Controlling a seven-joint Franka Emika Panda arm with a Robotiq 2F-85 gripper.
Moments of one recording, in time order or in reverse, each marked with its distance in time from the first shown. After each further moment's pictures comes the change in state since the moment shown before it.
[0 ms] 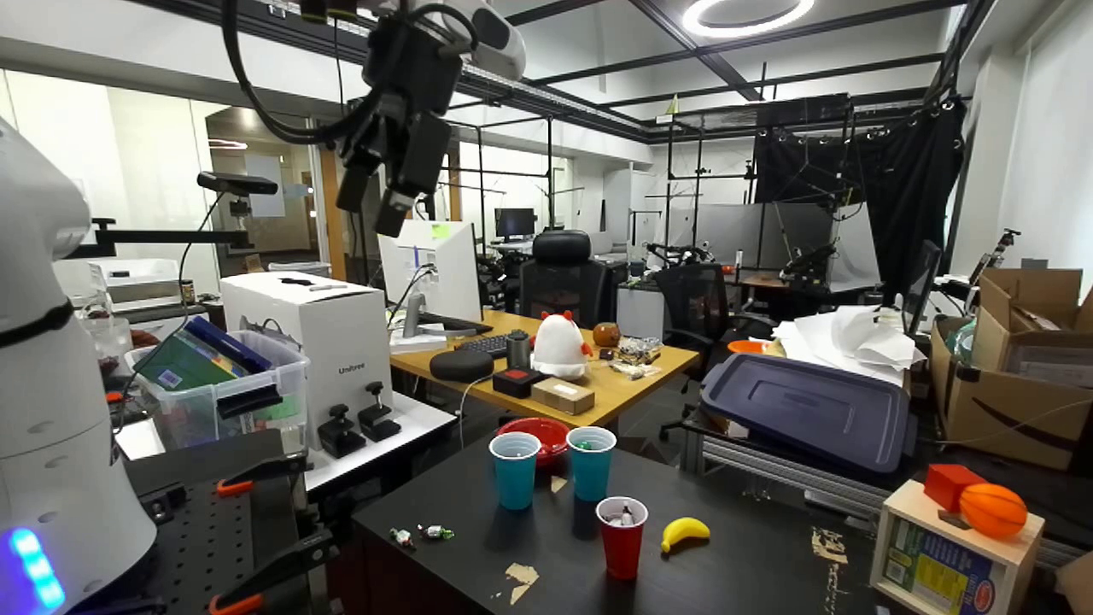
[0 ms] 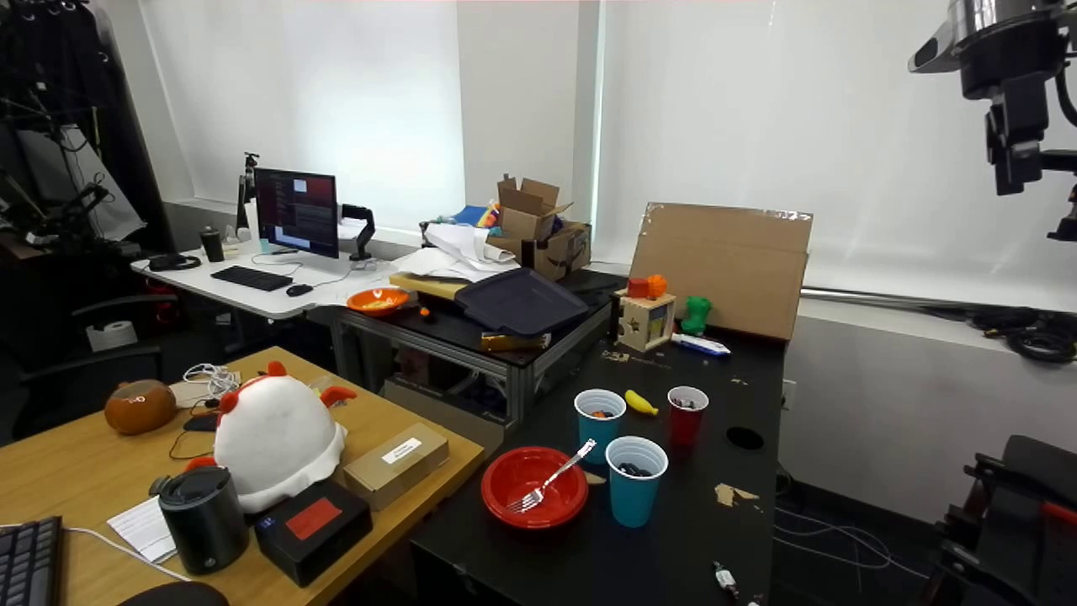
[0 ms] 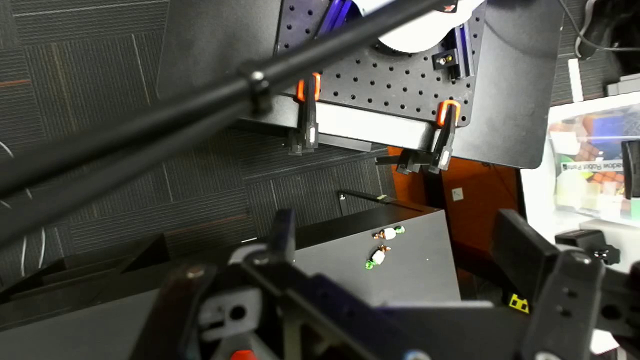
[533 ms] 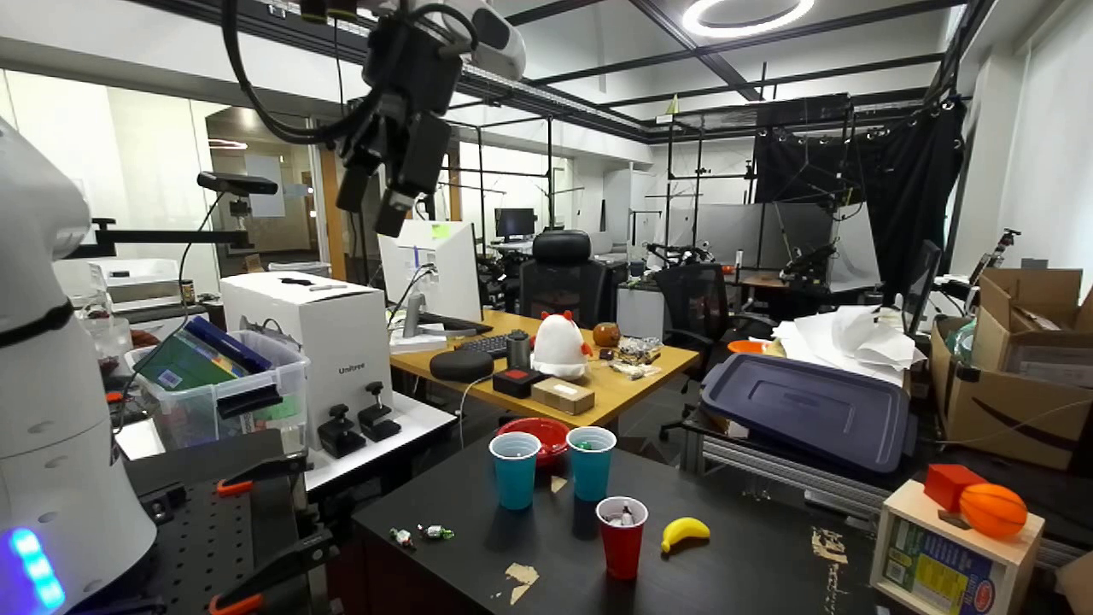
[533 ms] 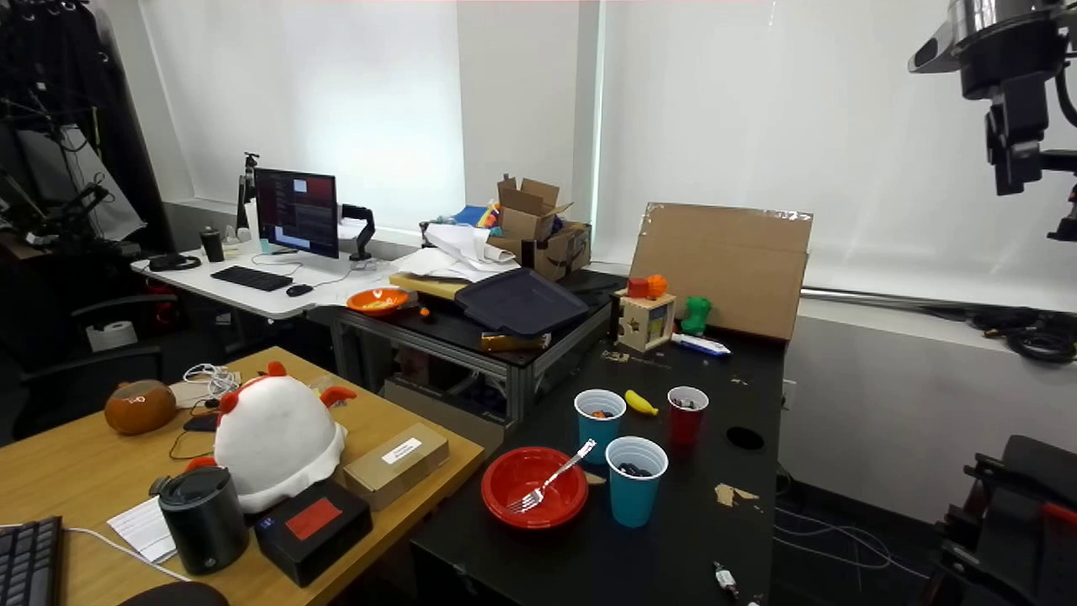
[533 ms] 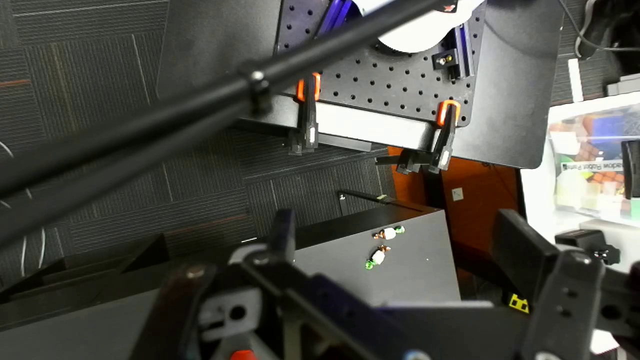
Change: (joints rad) arm -0.001 0.000 0.001 0.000 0.000 0.000 0.000
